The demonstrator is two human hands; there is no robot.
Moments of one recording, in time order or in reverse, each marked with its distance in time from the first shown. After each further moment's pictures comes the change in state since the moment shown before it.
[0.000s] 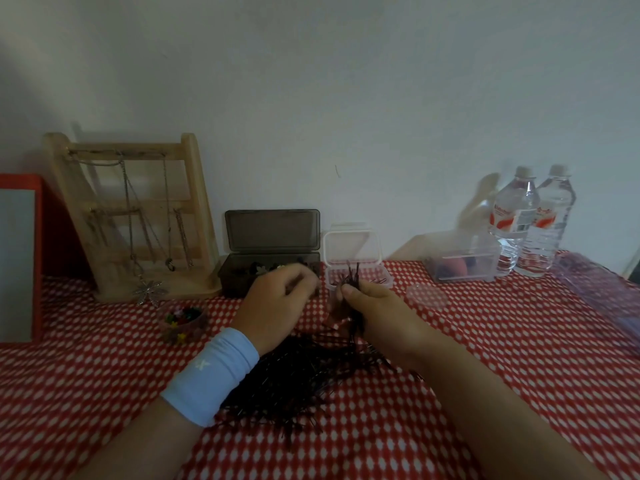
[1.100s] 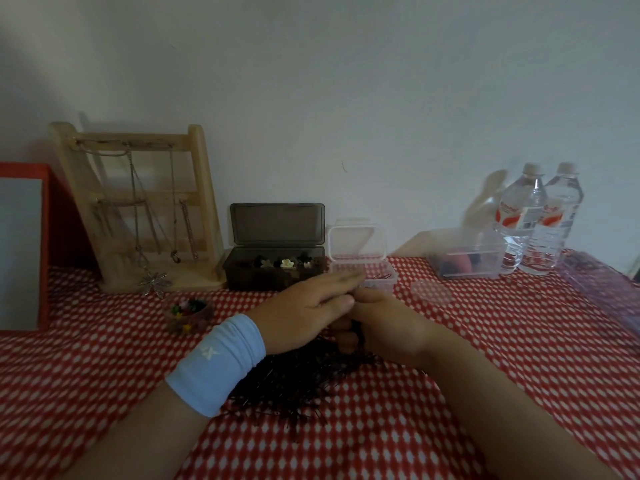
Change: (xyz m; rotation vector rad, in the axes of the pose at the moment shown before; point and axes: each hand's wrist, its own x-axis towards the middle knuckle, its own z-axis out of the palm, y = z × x) left_hand 0.000 0.003 0.007 0.037 -0.490 0.172; right_hand -0.002 0.002 0.006 0.095 -0.227 0.089
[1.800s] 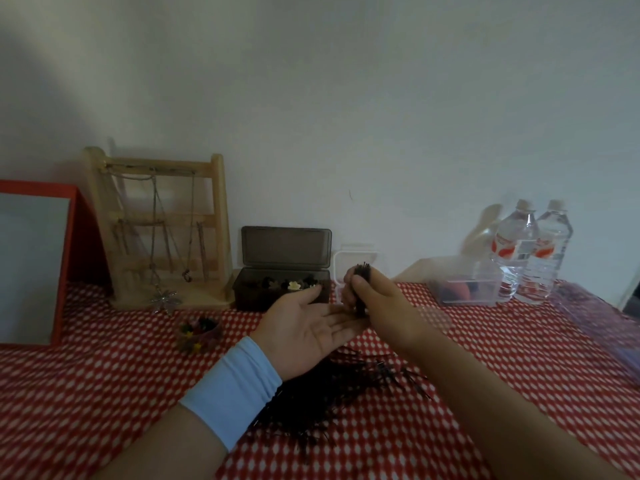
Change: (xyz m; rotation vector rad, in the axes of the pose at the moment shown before) left_hand -0.006 0.024 -0.008 -1.777 0.153 -0.510; right_hand 0.017 -0.030 0.004 -0.345 0.369 -0.320
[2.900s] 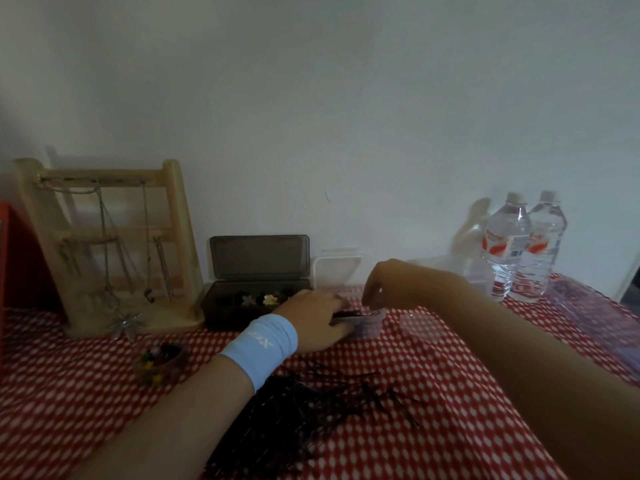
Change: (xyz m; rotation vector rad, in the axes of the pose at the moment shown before) left_hand 0.108 0.024 -0.015 2.378 0.035 0.328; right_hand 0.089 0.013 -0.096 -1.208 -0.423 0.149
